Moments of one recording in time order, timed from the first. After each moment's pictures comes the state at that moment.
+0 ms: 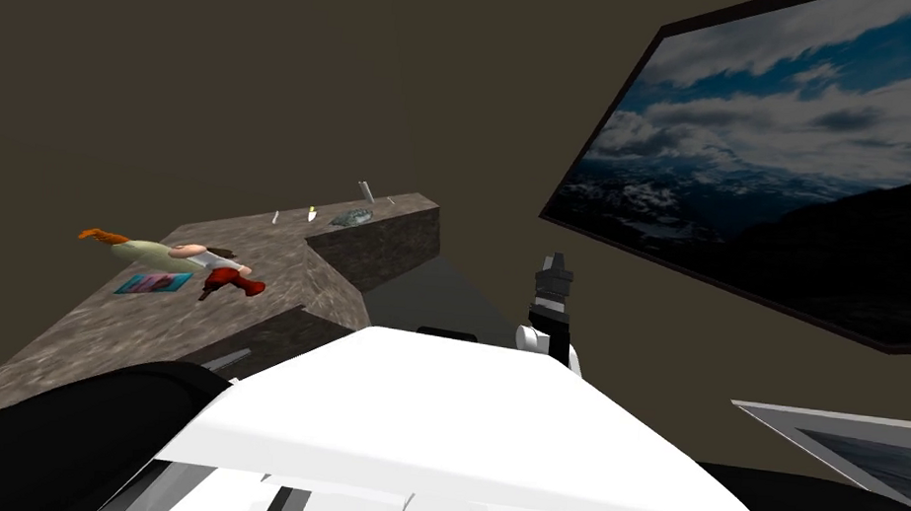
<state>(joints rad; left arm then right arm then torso) 1.10 1.40 -0.48 -1.09 0.60 -1.17 0.32 0.47 0.03 -0.04 -2.20 0.07 -0.38 0.05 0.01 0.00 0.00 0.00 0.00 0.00</state>
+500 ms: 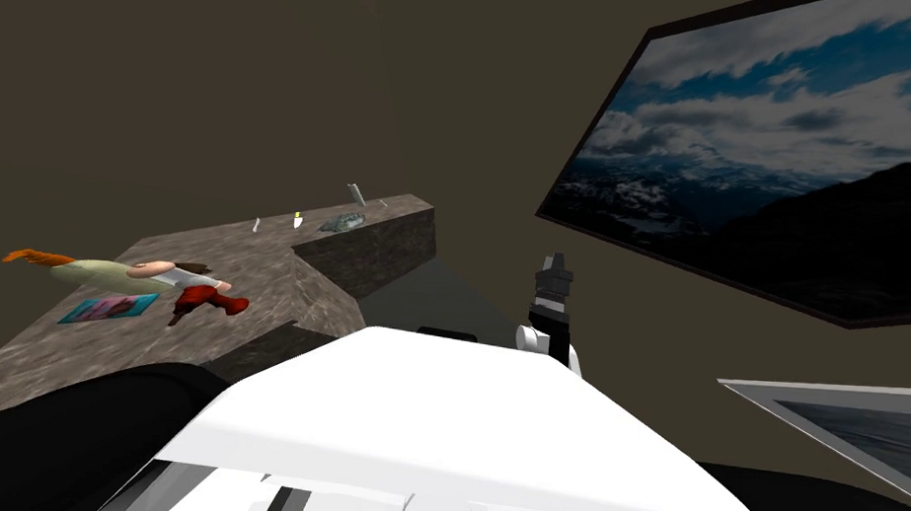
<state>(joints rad) 1.13 1.52 -0.57 -0.98 0.66 -1.21 0.38 0.47 0.03 -0.04 -2.20 0.07 -0.38 0.05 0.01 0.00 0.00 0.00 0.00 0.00</state>
